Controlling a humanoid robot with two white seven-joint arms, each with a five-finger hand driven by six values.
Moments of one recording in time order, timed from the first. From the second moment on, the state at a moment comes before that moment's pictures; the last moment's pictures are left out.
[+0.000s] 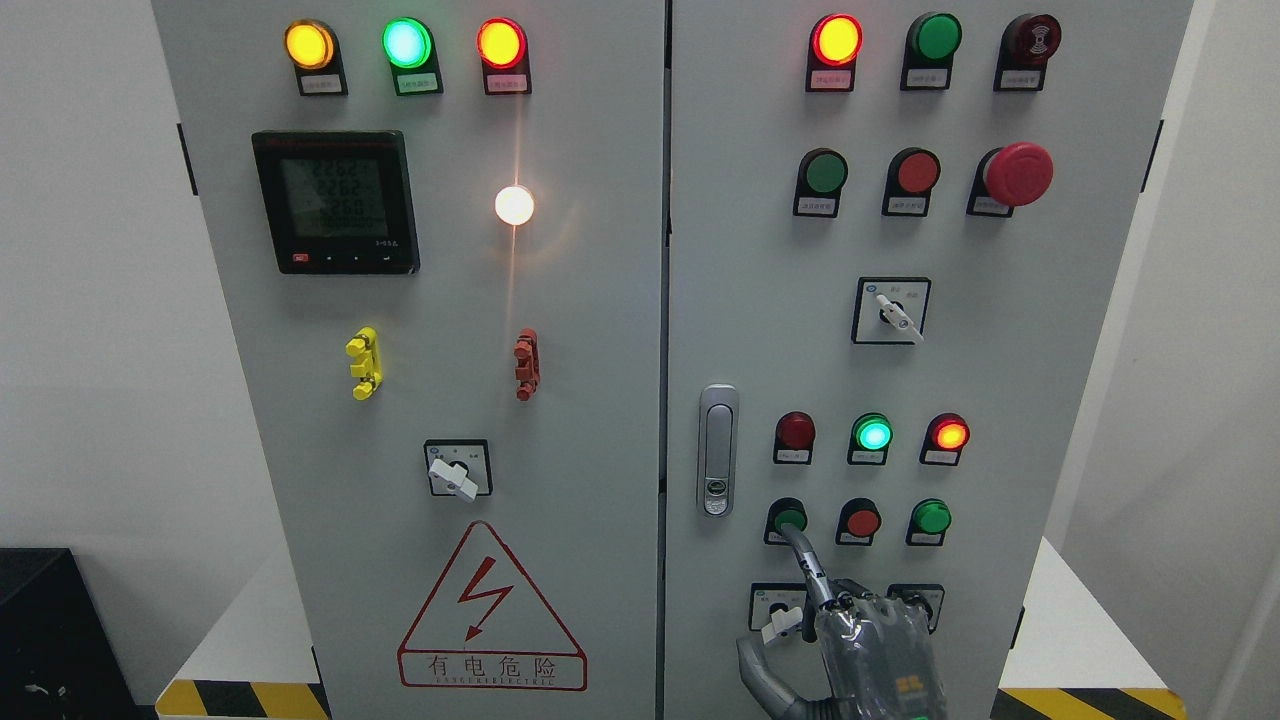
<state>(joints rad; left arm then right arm) 0.00 -0.11 -0.05 0.00 0.11 -0.04 0.03 -0.19 0.13 0.04 -1.68 1.31 -0.24 -0.23</state>
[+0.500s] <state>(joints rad) 0.00 -0.11 -0.05 0.00 0.11 -0.04 0.03 -0.19 0.13 0.05 -1.67 1.31 -0.23 -0.23</state>
